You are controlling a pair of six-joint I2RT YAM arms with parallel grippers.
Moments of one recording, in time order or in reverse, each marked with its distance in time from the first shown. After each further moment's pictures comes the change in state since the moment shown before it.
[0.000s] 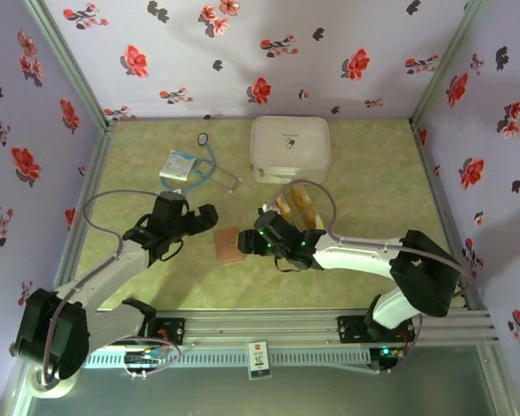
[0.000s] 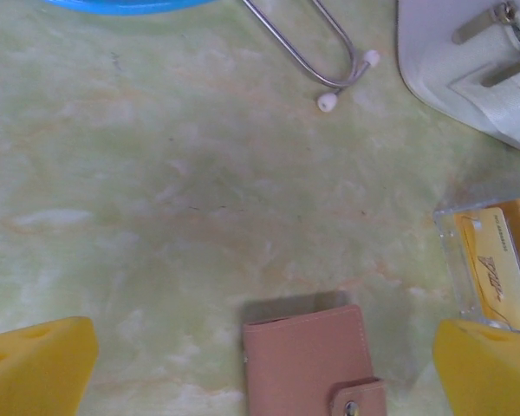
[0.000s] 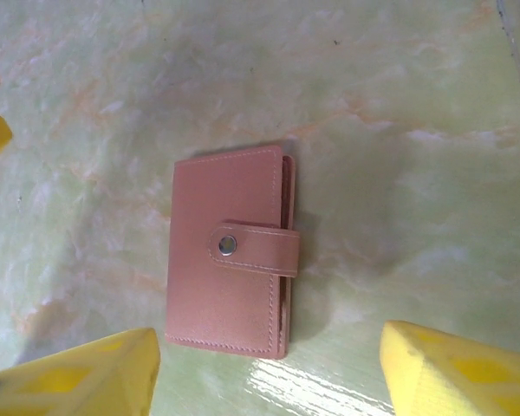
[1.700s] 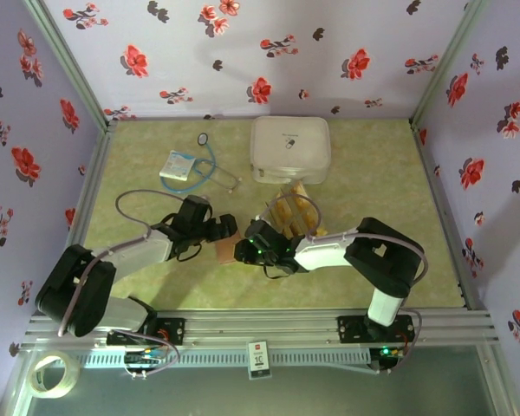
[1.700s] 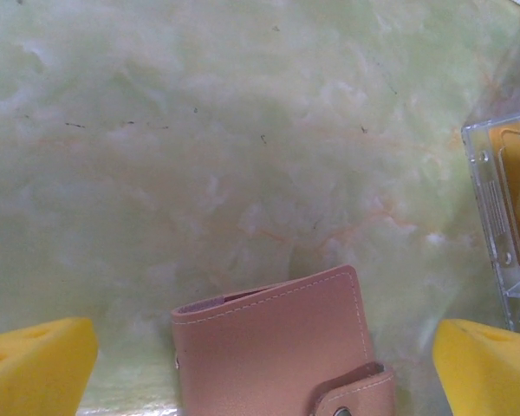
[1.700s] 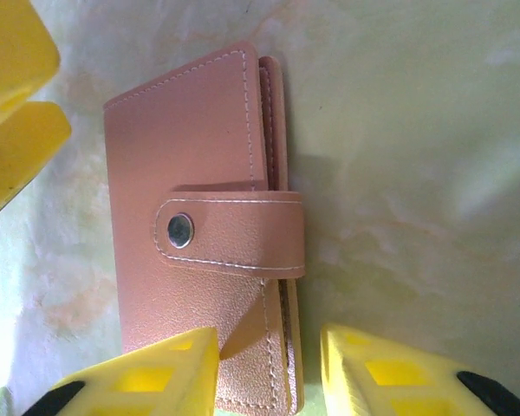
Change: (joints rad) left arm -0.118 0.261 0.008 0.137 0.044 -0.048; right arm 0.013 0.240 -0.019 0.230 -0.116 0.155
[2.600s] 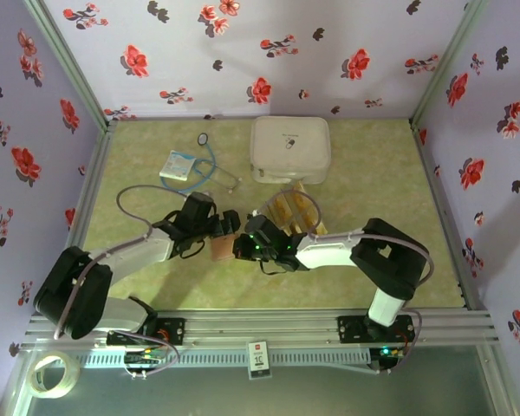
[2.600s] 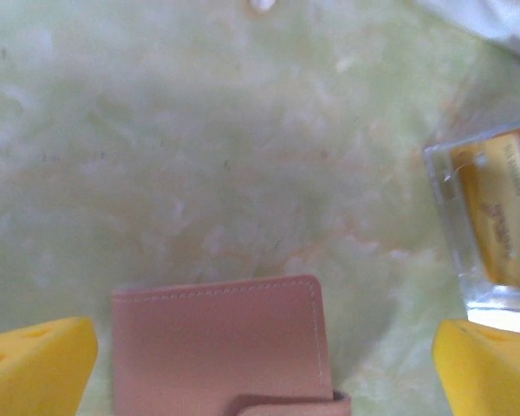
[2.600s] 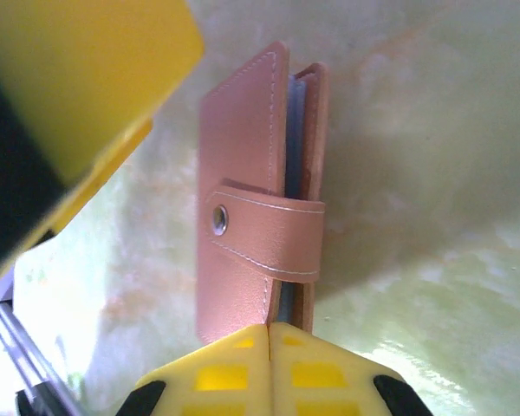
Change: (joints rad) left arm -0.023 -0.024 0.060 -0.034 -0.060 -0.005; right arm -0.013 -0.046 0.018 0.044 -0.048 0.011
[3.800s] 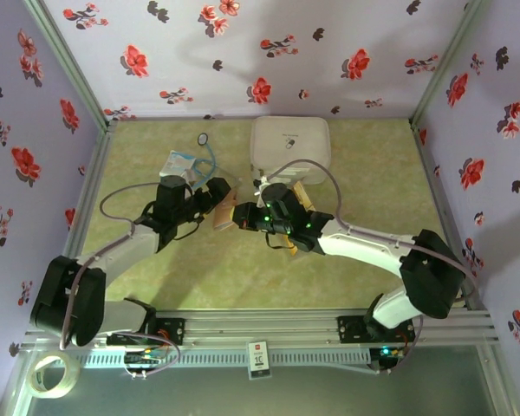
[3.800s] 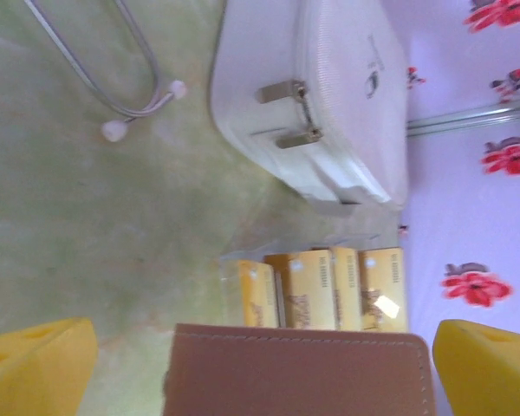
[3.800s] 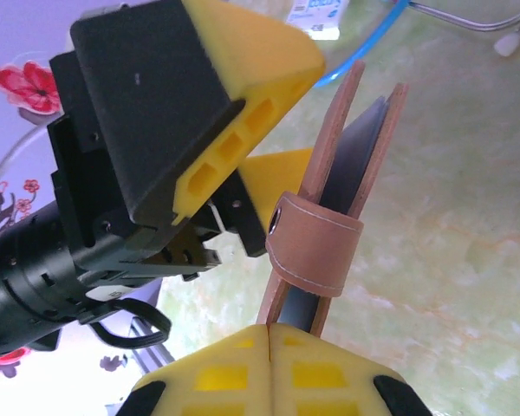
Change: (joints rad) left arm 0.193 -0.043 -0.014 0.315 0.347 -0.329; right arm -0.105 -0.225 0.132 -0.115 -0.095 -0.088
